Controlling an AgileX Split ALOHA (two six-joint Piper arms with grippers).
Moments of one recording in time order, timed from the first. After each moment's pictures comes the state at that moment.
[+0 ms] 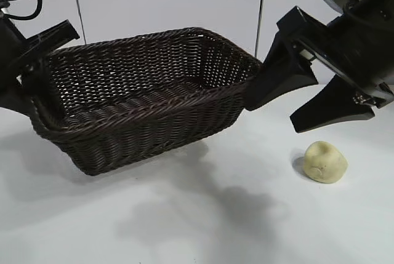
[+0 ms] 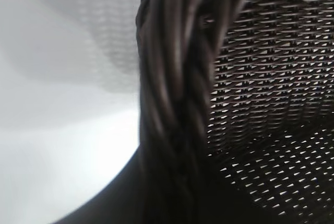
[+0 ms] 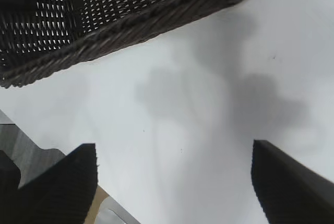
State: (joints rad) left arm -0.19 1.70 -1.08 -0.53 0.83 -0.20; right arm 0.24 1.43 -0.82 0.87 0.71 -0.62
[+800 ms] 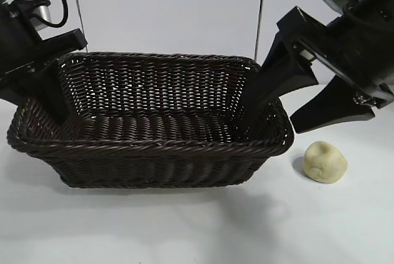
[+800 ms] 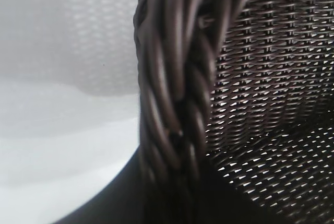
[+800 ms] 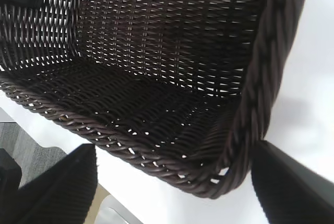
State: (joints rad) left arm -0.19 1.81 -1.25 -0.45 1.00 0.11; right arm 0.24 1.43 -0.82 0.87 0.71 -0.62
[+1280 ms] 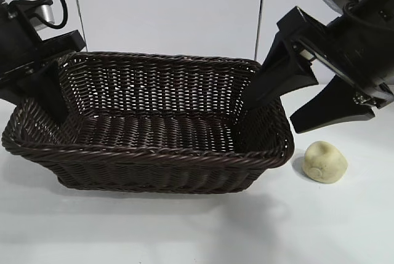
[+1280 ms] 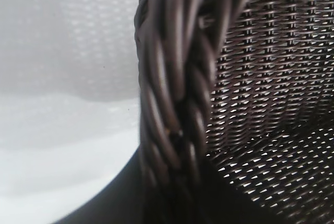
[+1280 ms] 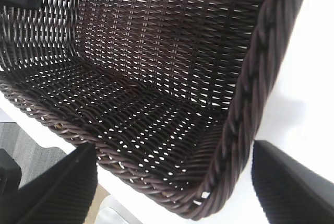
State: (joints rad) left arm -0.19 1.81 -1.25 -0.45 0.99 0.17; right arm 0.24 1.43 -0.82 0.87 0.71 -0.62
